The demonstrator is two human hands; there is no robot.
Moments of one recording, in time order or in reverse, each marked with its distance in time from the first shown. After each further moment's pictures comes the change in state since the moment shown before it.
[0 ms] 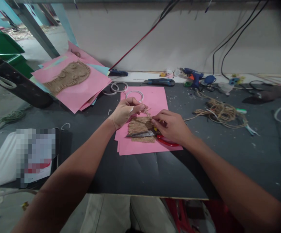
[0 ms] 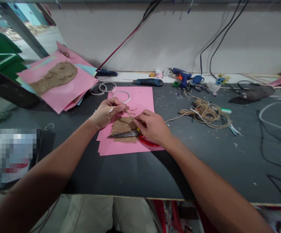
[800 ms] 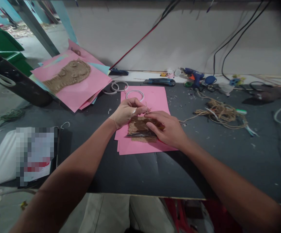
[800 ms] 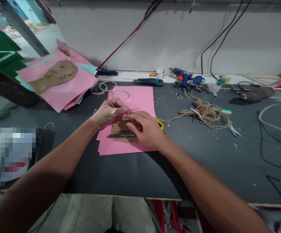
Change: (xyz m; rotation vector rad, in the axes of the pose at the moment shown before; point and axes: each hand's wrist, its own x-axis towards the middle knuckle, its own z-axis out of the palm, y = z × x) left_hand -0.001 0.003 0.003 0.061 -0.056 0.019; right_hand 0.001 -0.023 0.006 0.161 0.100 -0.091
